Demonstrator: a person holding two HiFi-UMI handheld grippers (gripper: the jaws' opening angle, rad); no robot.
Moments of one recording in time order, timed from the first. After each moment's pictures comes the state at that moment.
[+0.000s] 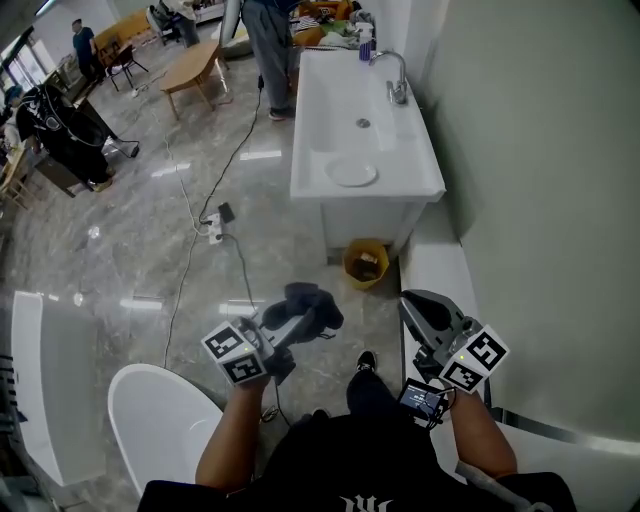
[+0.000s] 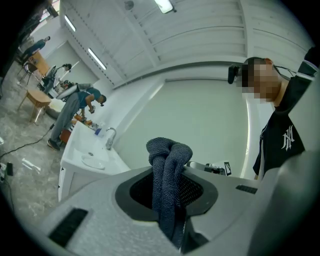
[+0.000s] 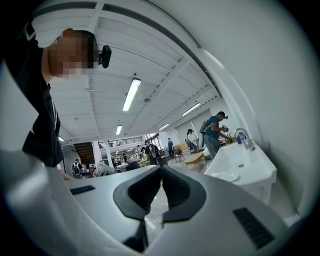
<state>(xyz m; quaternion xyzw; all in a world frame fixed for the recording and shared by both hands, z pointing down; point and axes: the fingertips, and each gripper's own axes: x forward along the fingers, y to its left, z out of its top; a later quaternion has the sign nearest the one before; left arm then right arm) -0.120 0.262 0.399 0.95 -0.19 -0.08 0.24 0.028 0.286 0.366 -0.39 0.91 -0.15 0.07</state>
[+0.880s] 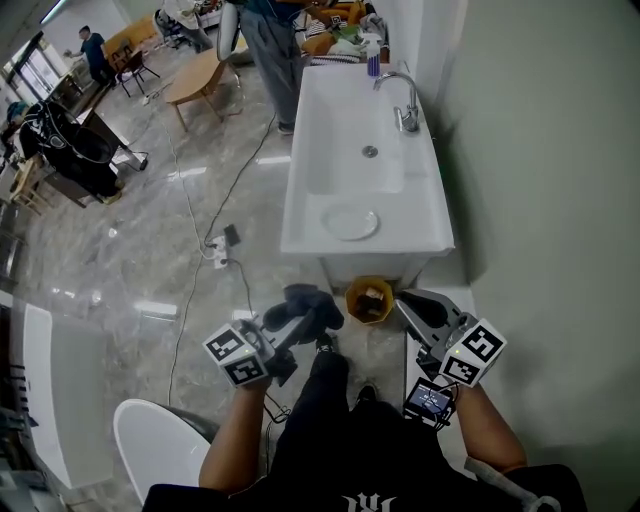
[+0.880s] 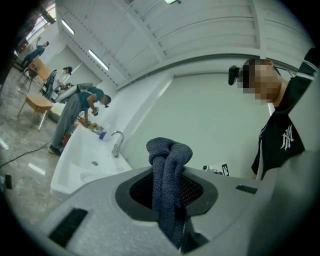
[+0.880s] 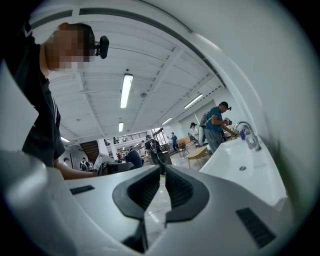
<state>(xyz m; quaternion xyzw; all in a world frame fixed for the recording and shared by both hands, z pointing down) -0.035 0.062 0.410 0.94 -0.22 -0.06 0.23 0.111 0.077 0.406 -0.34 0.92 -0.17 0.05</state>
